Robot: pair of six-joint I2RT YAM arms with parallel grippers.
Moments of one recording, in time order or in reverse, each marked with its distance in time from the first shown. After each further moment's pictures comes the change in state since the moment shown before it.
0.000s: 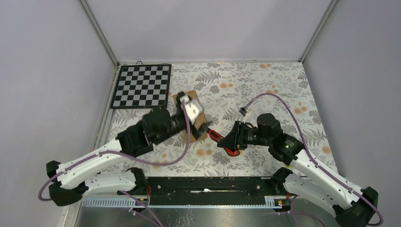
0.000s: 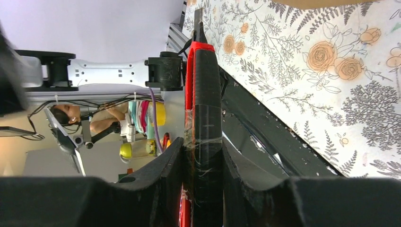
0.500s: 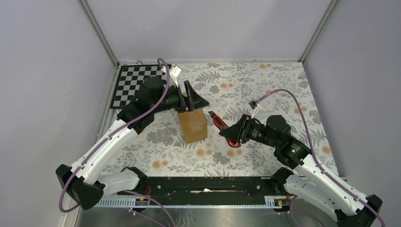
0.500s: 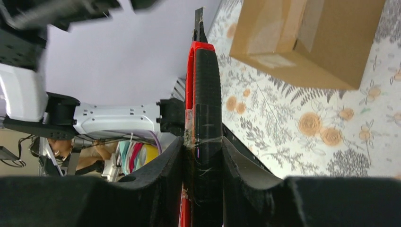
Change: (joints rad) left arm 0.562 0.215 0.234 -0.161 0.602 -1.000; right arm -0.001 -0.095 0.000 0.109 0.165 -0.063
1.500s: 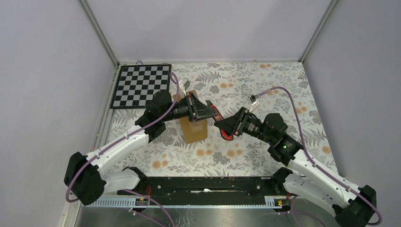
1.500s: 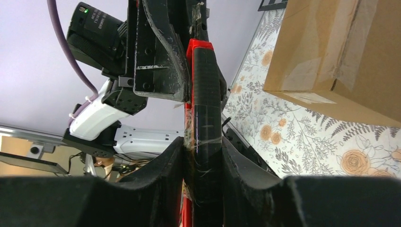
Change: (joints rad) left arm -0.066 0.042 -0.367 0.608 0.203 -0.562; right arm 0.000 0.095 -0.043 0.324 0.029 0.157
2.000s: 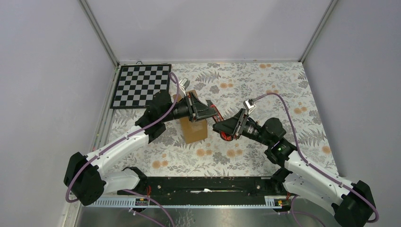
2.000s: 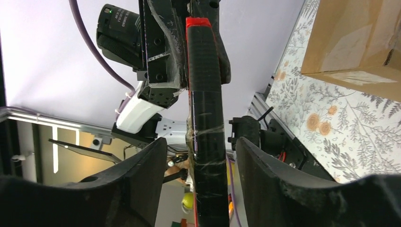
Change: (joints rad) left arm 0.000 -0.005 -0.014 0.038 -0.008 0.021; right arm -0.003 0.027 -0.129 0.275 -0.085 0.248
